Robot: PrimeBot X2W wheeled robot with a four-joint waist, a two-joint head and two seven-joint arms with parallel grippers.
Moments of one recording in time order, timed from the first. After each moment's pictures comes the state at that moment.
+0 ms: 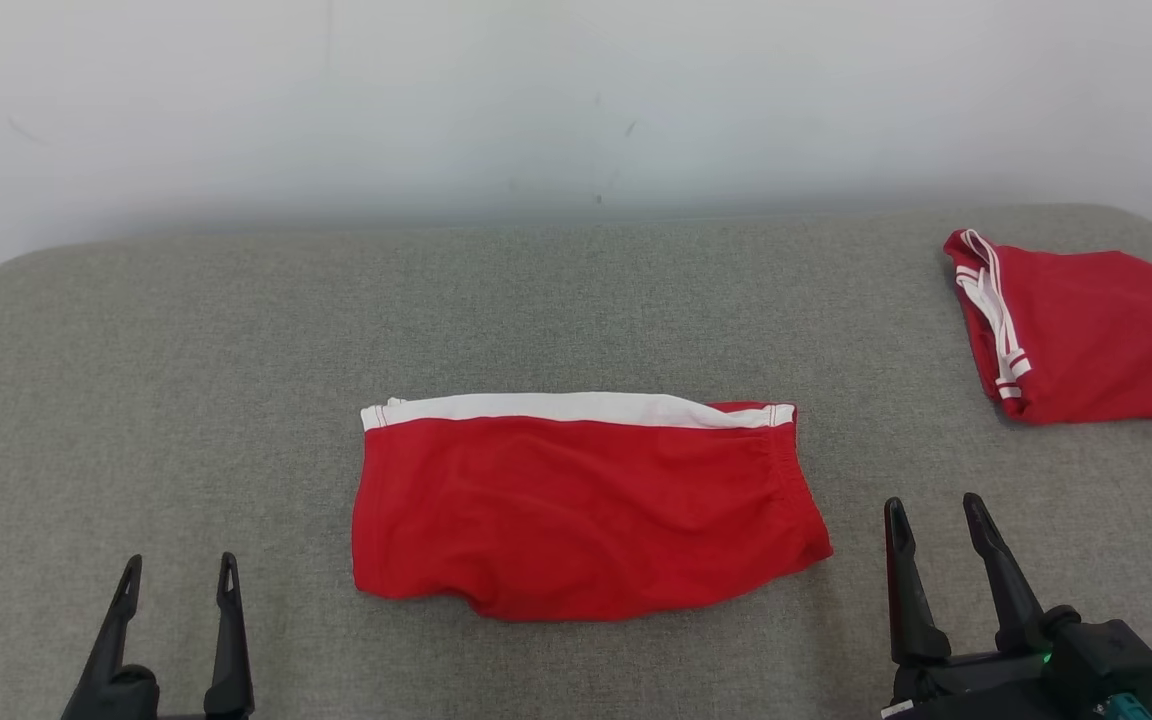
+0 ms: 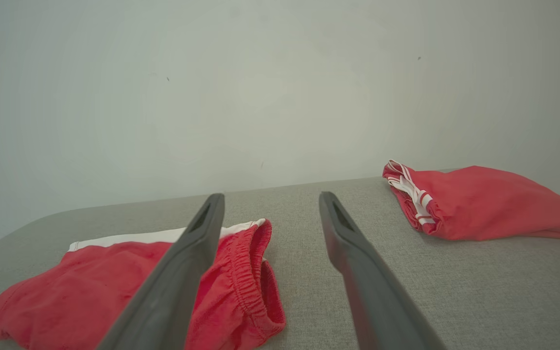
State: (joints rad) left arm -0.01 0.40 -0.26 0.07 -0.32 0.25 -0.26; right arm 0.03 -0.06 -0.03 0.04 0.16 0.13 -0.26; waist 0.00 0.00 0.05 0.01
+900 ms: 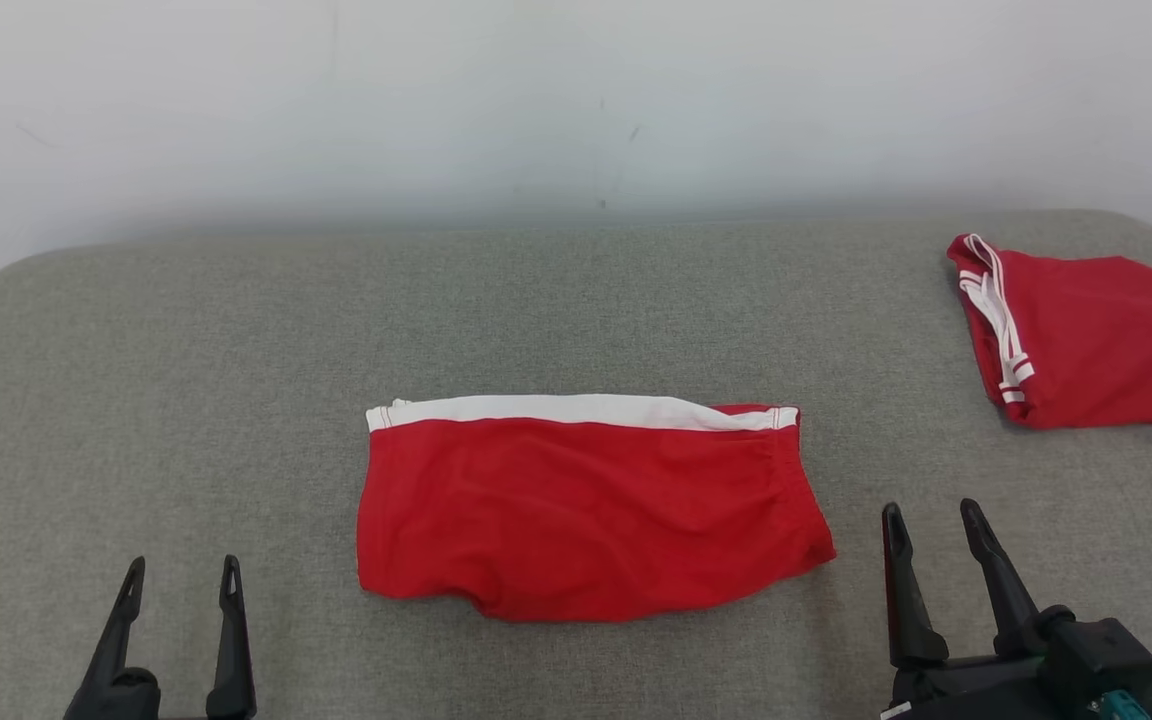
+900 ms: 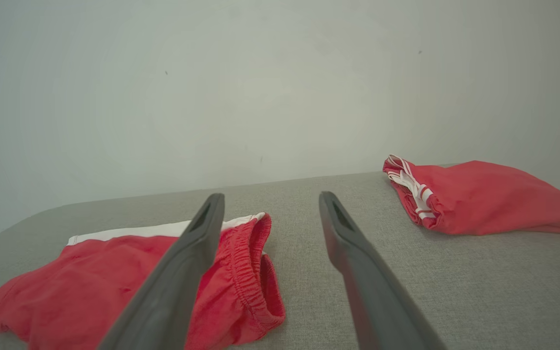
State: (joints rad) left arm 0.00 0.40 -0.26 0.06 -0.32 0.25 -0.26; right arm 0.03 -0.05 -0.03 0.06 0.15 0.13 -0.24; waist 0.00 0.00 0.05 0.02
